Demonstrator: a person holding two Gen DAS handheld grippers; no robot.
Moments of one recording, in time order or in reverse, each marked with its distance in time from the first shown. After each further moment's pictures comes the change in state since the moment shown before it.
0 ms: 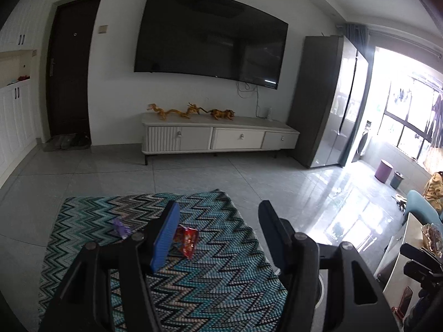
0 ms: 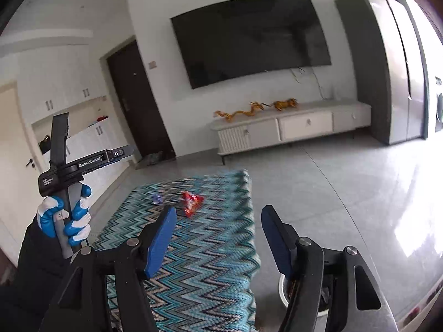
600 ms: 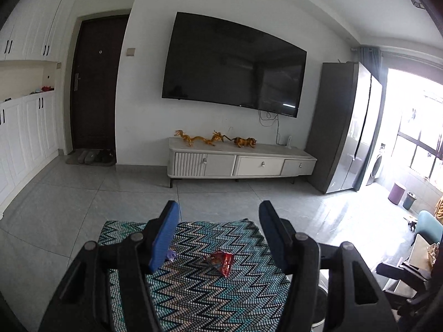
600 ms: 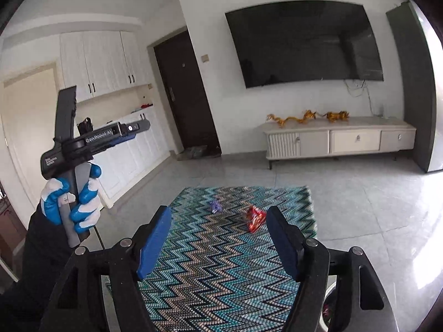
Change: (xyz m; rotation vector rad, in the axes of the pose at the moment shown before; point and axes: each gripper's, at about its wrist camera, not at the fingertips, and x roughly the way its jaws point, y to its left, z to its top) left arm -0.090 0.051 0.048 -0.031 -0.101 0.077; right arm 0.050 0.098 0.034 -0.111 0.042 0.204
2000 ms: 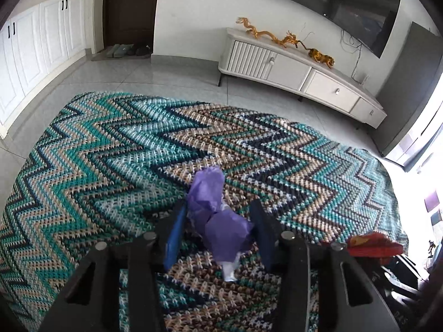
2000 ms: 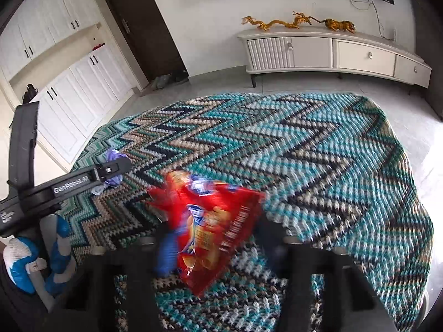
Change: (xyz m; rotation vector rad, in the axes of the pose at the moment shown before) left arm 0.373 0.144 -0.198 -0.223 0.463 0.212; right arm 0.401 -0.125 -0.086 0.127 0.383 -0.088
